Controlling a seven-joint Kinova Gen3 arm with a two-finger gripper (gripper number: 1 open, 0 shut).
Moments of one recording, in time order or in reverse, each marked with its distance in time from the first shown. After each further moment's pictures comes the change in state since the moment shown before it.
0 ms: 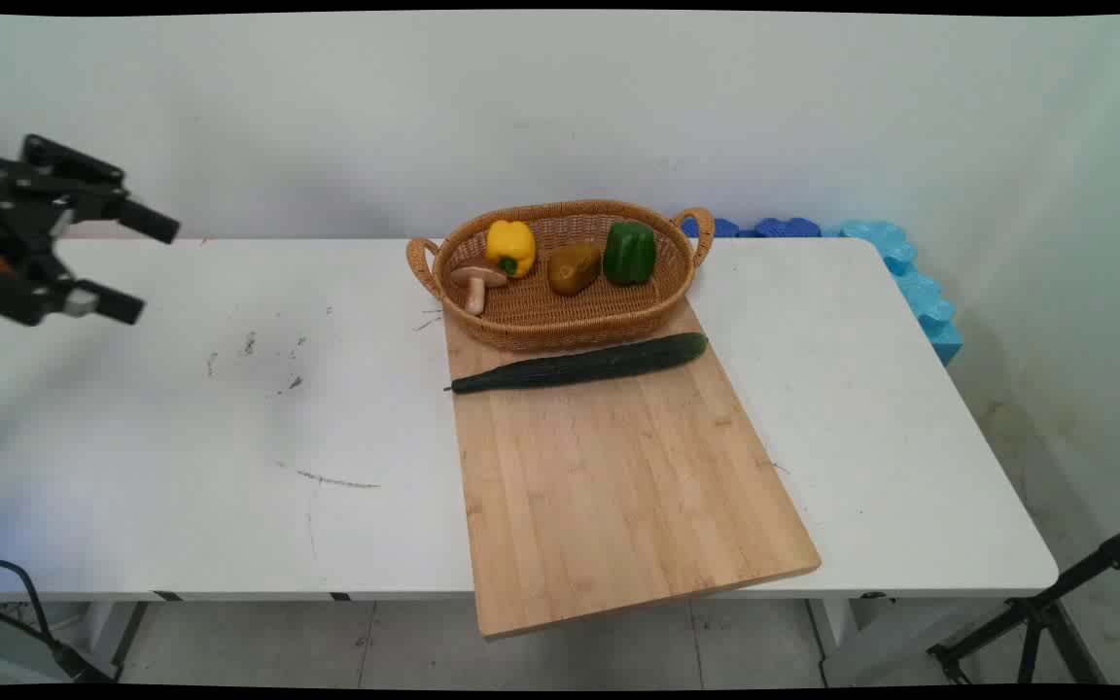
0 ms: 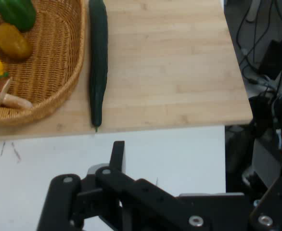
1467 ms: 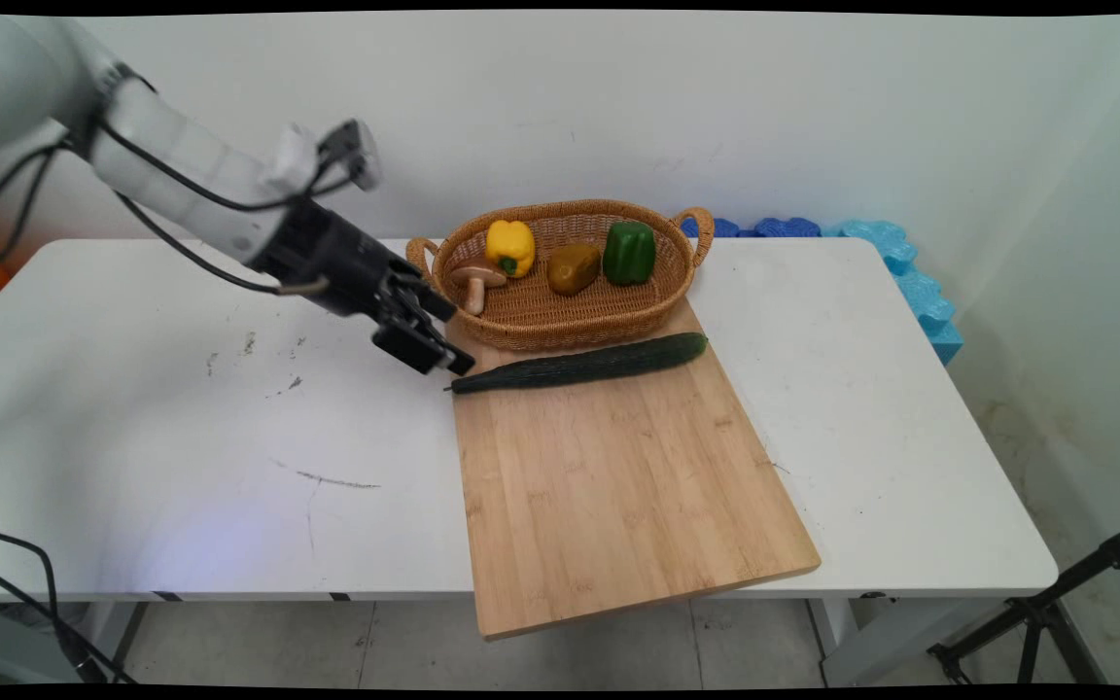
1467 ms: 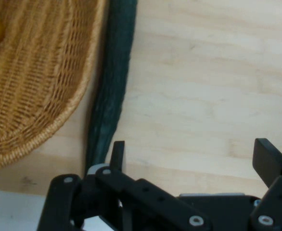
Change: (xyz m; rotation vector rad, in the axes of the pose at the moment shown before) arm 0.057 -0.048 0.255 0.025 -0.128 -0.223
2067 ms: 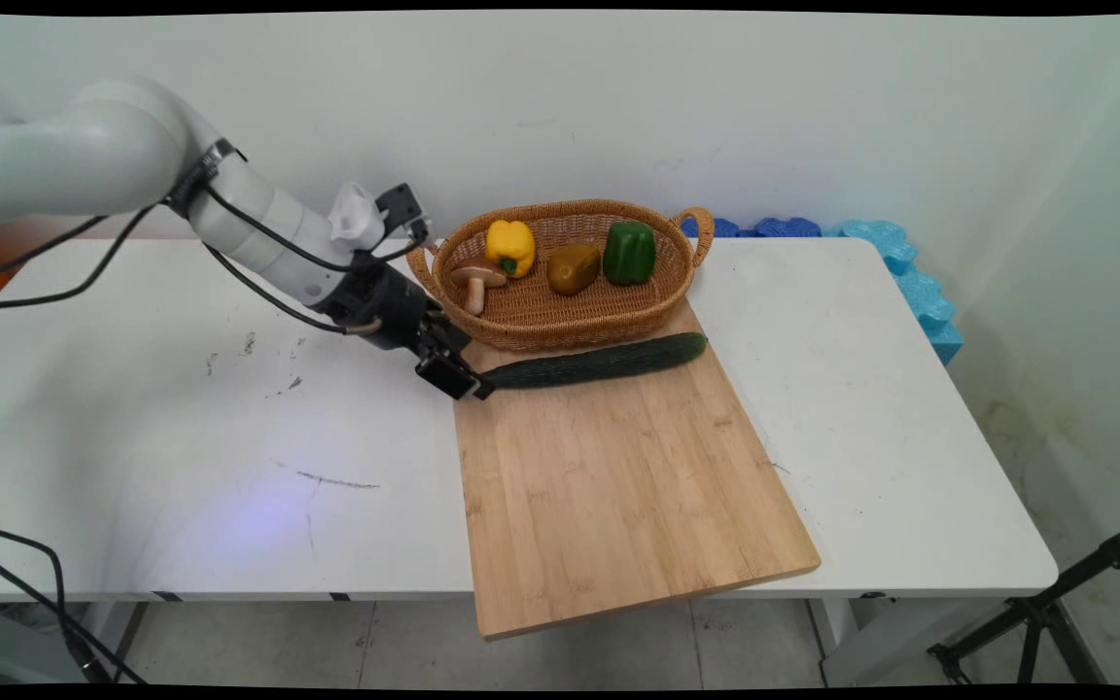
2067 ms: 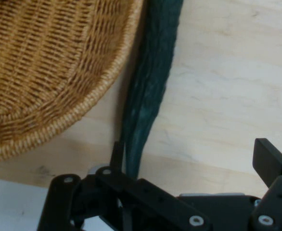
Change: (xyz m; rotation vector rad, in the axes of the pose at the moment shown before) arm -0.015 -0.025 0.068 0.064 -0.066 -0.052
